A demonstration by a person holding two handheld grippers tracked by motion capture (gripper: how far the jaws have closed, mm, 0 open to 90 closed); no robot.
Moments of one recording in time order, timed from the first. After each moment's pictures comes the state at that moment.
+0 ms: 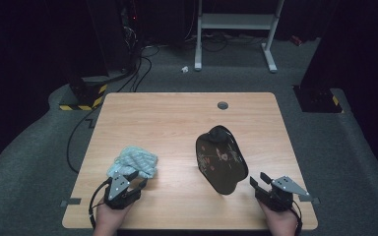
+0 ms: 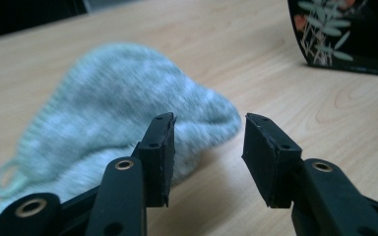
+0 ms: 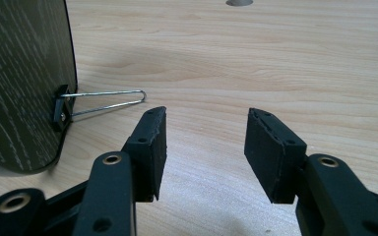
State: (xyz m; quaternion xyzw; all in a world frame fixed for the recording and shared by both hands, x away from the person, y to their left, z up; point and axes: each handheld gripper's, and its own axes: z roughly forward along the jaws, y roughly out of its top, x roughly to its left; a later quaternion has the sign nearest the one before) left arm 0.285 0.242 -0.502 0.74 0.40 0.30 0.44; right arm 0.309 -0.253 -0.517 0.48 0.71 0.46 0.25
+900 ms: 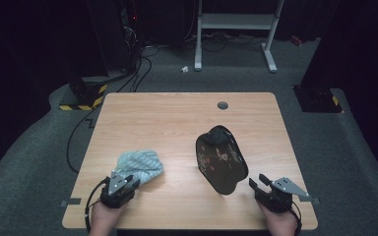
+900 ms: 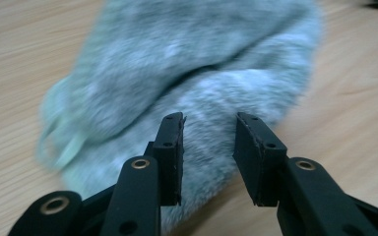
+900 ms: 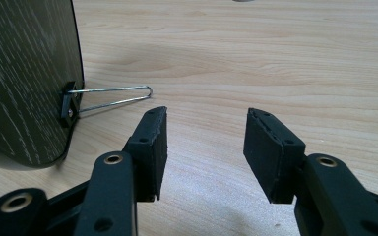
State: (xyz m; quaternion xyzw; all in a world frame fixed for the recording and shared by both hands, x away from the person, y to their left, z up) left arm 0.294 0.246 -0.528 0.78 0.43 0.26 0.38; right arm 0.307 -0.253 -0.520 0.48 0.71 0.47 0.24
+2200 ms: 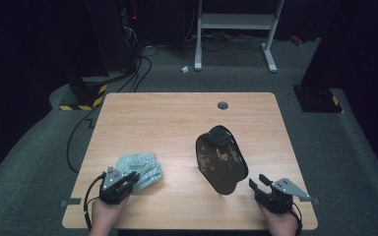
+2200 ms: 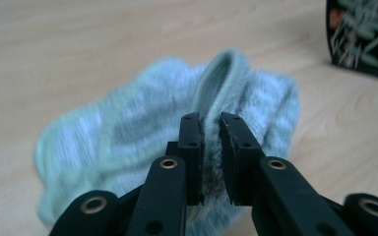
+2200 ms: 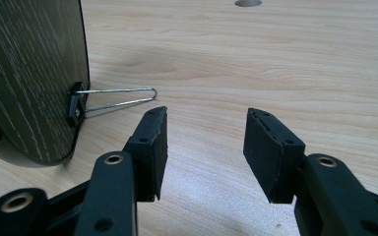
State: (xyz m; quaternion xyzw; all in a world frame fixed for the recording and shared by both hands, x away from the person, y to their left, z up) left arm 0.293 0.251 -0.508 0.75 0.47 0.23 0.41; right arm 0.303 -0.252 -0.517 0.47 0.71 0.47 0.24
